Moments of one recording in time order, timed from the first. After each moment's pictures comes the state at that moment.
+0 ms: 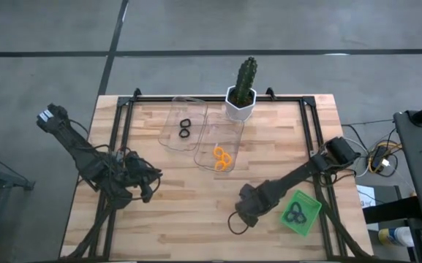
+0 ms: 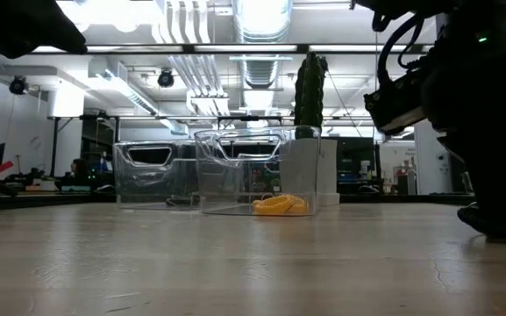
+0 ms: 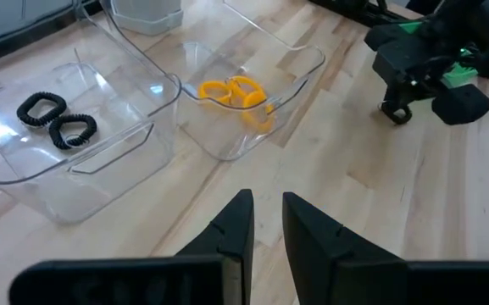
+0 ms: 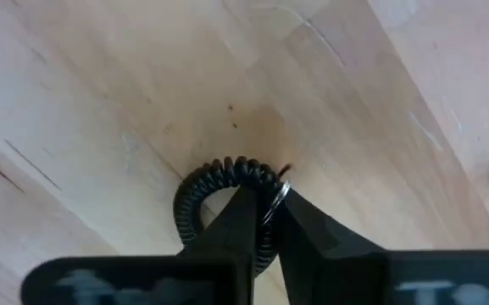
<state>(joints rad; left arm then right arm) -0.77 0.97 0.81 -0.80 -0.86 -1.13 0.47 1.93 1.18 -0.83 -0.01 1.18</state>
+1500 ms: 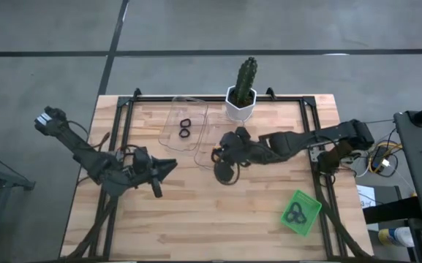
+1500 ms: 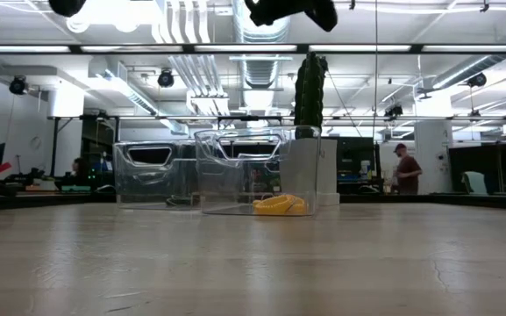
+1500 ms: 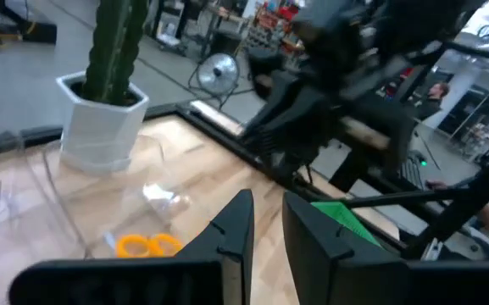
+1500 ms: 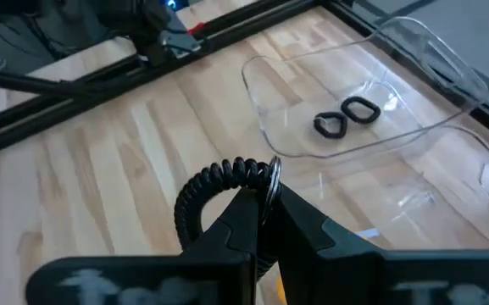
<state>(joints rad) -0.66 1.01 0.81 -0.04 -1.06 -0.71 0.18 1.63 1.51 -0.58 0.41 0.55</state>
